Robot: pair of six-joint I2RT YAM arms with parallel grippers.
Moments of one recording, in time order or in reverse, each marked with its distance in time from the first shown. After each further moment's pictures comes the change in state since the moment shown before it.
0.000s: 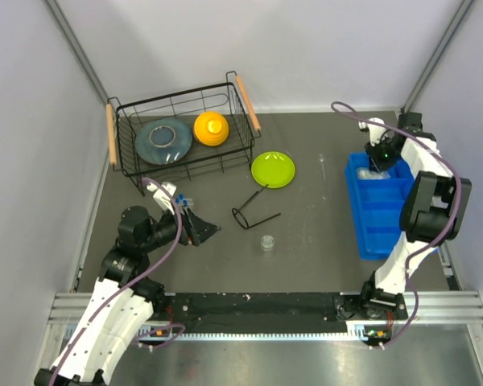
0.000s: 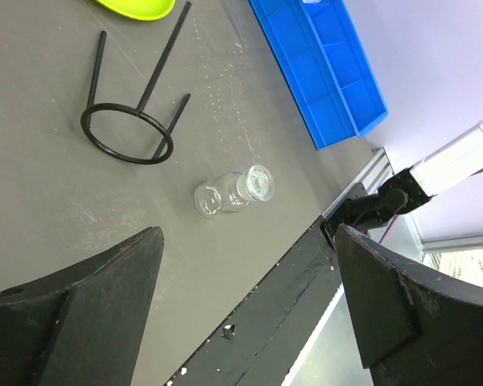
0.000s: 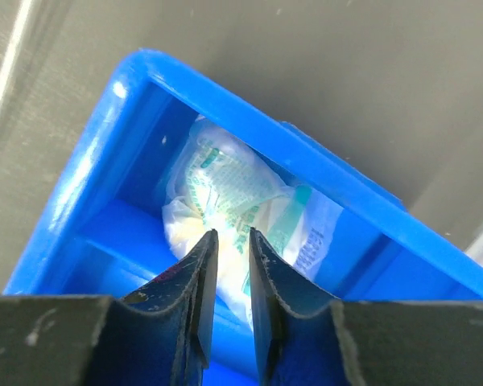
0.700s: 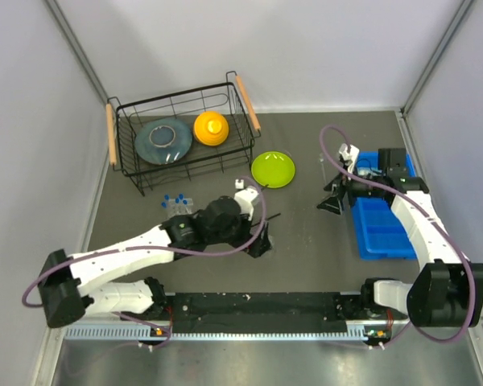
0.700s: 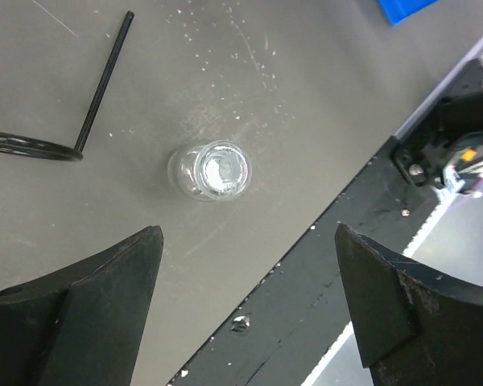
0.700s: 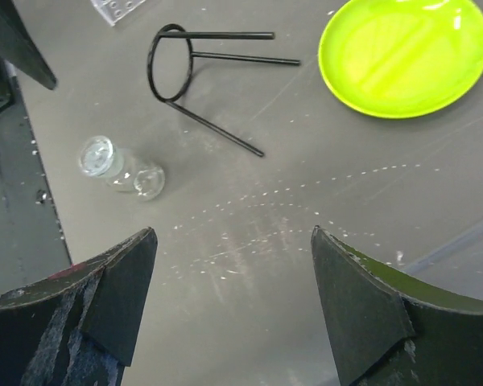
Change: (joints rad) left arm -0.728 0.612 0.315 -0.027 -0.550 0.114; right arm 0.224 -0.683 -0.507 0.029 -0.655 0.171
